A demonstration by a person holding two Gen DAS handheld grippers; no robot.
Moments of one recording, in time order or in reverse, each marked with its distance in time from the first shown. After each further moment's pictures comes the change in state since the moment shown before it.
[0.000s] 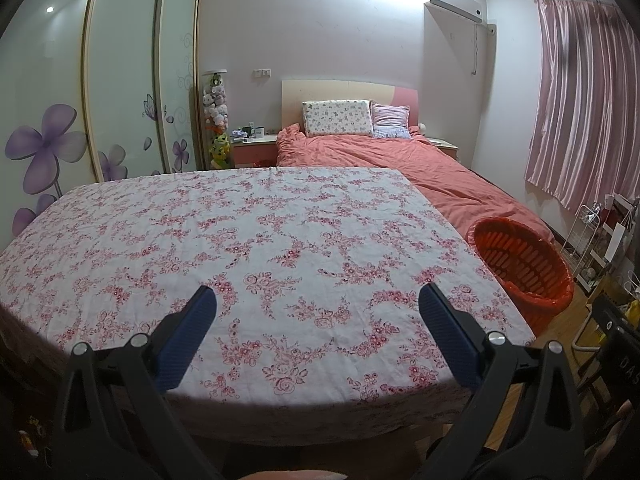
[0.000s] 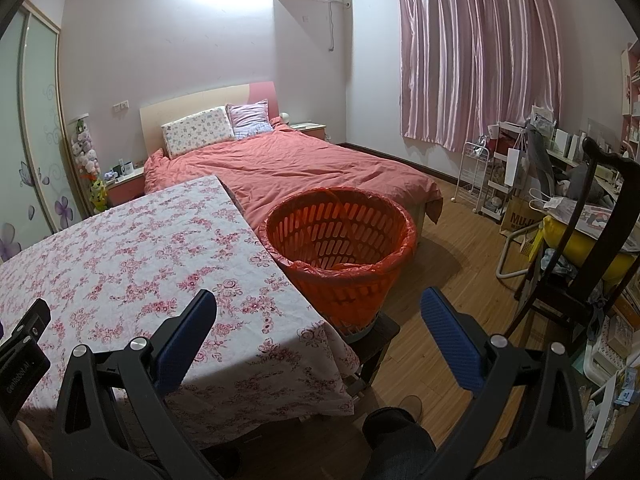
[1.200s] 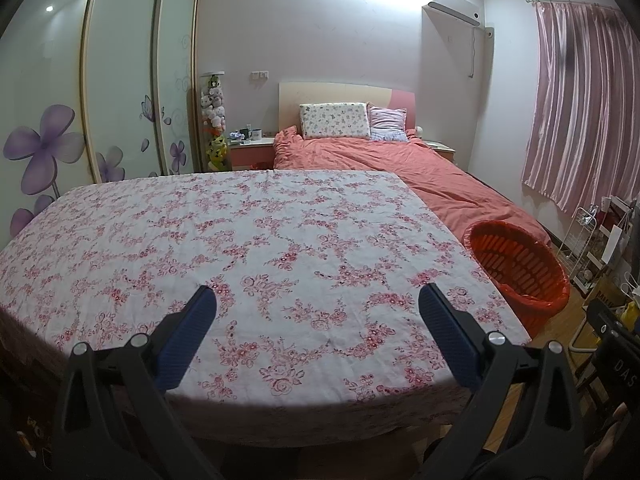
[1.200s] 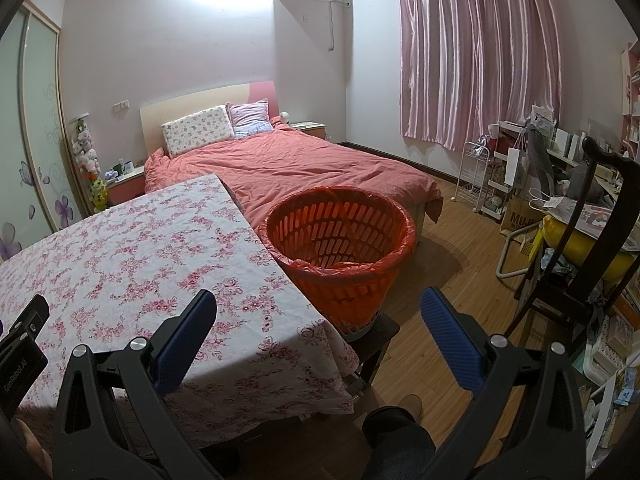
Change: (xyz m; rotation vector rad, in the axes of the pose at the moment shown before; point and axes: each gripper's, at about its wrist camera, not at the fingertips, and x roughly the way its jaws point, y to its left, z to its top) left arm -0.003 -0.001 0.001 -0.003 -0.007 -0.012; right arm 0.000 0.000 0.000 -0.002 0.000 0.000
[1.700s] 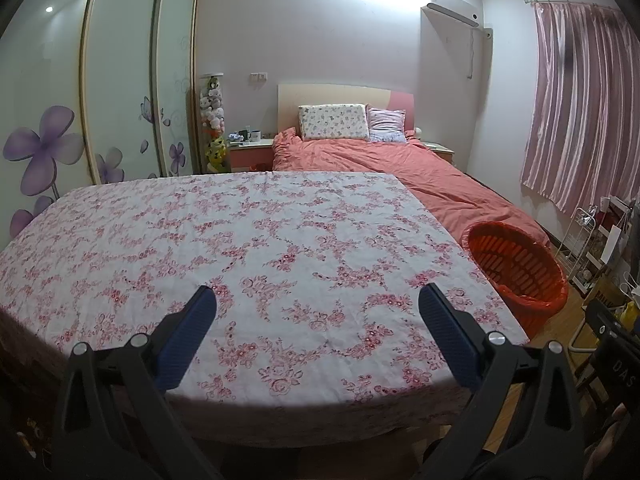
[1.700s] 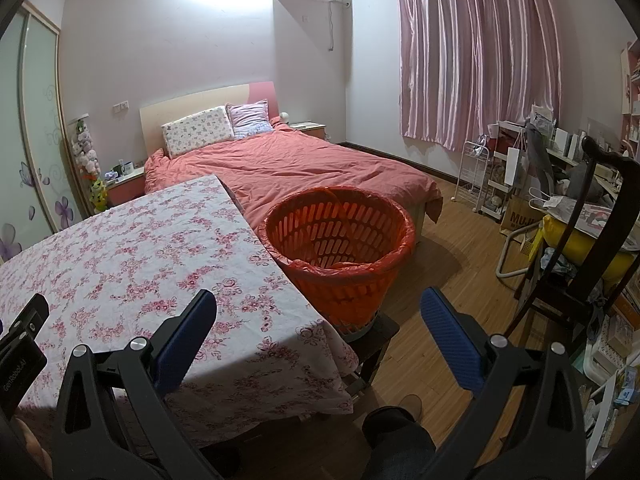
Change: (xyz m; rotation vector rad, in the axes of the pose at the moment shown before) left arm -0.001 -0.002 0.000 0.000 -0.005 -0.002; right arm 0.000 0.000 0.000 -0.001 0.000 0.000
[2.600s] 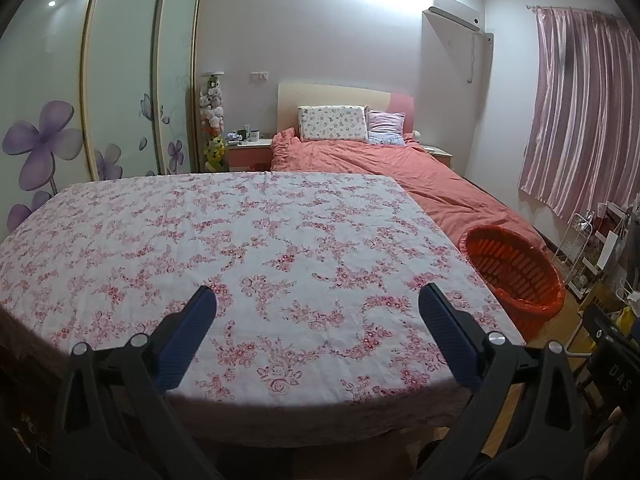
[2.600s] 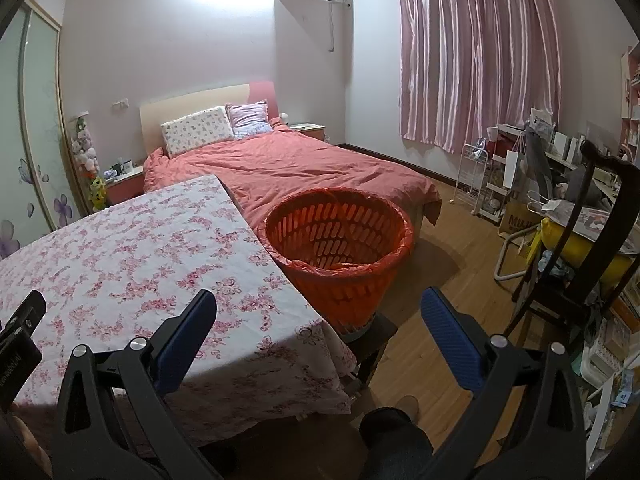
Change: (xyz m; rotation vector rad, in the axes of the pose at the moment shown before) left arm 0.001 0.001 0.000 -0.010 -0.002 -0.009; right arm 0.001 -0.001 -0.001 -0.002 0.000 -0.001
